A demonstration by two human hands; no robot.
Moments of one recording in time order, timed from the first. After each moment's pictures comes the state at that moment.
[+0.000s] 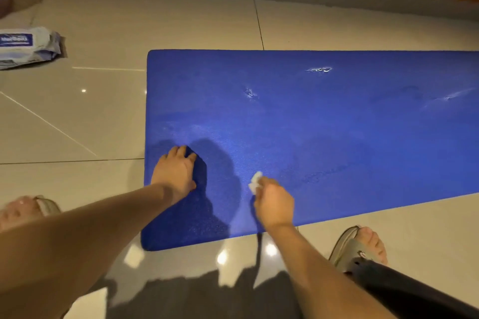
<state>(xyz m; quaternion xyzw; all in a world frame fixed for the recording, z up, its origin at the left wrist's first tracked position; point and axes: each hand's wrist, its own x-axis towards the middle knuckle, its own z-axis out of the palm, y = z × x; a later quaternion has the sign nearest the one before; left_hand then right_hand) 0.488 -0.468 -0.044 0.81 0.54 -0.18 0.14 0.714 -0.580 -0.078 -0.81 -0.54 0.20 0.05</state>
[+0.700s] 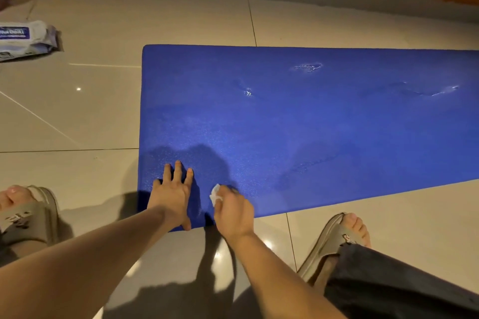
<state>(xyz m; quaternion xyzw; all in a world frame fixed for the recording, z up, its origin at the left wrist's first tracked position) 0.492 -0.549 -0.062 0.79 0.52 -0.31 0.12 0.640 -0.618 -0.061 -0.76 -0.60 0.26 0.06</state>
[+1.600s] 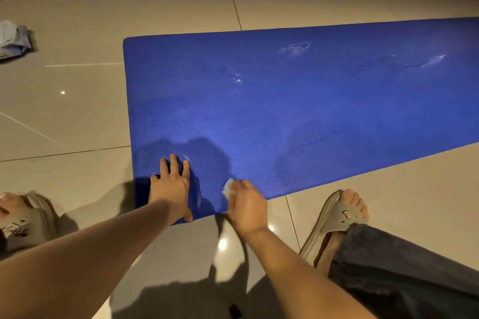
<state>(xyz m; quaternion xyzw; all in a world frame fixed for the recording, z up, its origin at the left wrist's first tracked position) 0.496 -0.549 -0.058 0.79 0.52 -0.31 0.11 0.663 -0.644 -0.086 -0.79 -0.56 0.22 0.10</state>
